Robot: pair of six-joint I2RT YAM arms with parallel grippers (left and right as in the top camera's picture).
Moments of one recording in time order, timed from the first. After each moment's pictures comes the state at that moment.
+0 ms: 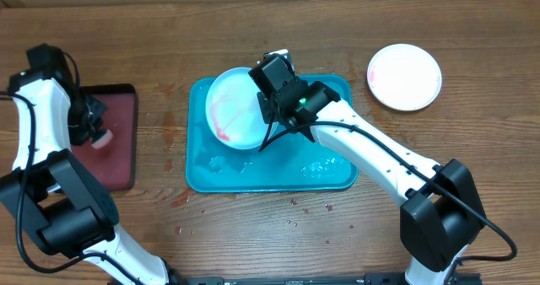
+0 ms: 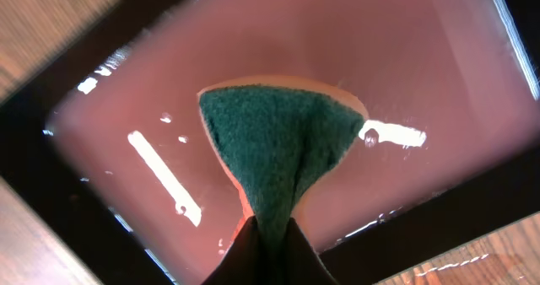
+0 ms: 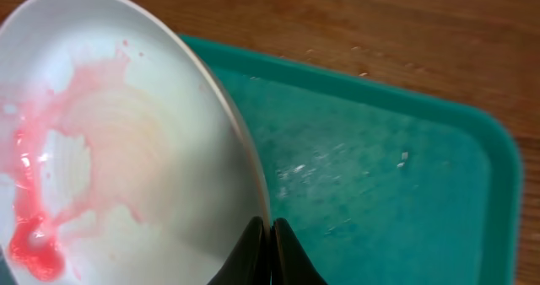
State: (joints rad) left arm 0.44 1.95 1.58 -1.06 -0.15 -0.59; right arm 0.70 1.90 1.55 -0.68 0.28 0.37
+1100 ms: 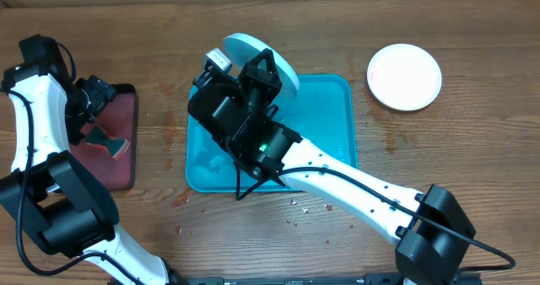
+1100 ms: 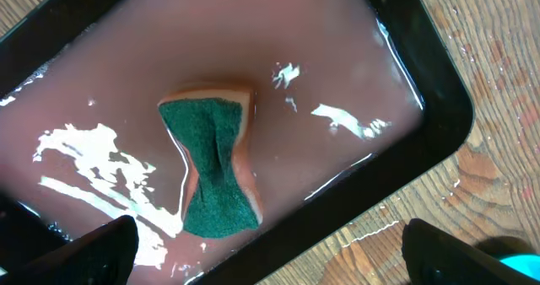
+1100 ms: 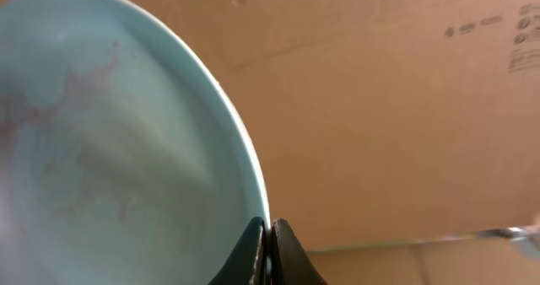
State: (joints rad) left arm 0.44 1.96 1.65 -1.06 -0.01 -0.57; right arm 0.97 1.87 1.57 -0.22 1.24 -0.75
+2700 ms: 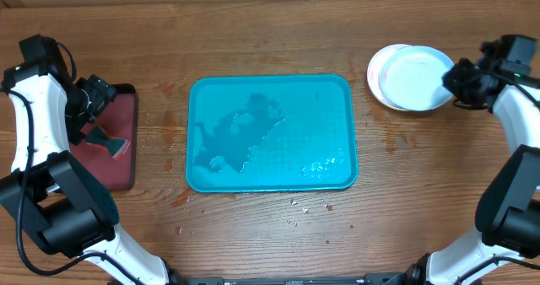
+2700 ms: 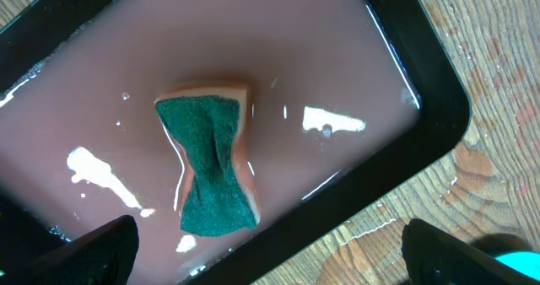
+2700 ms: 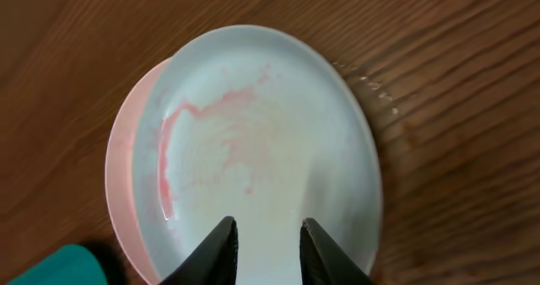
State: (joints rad) left arm 0.44 1.96 1.65 -1.06 -0.01 -0.57; right arm -0.33 1.87 1.35 -0.49 -0.28 0.34
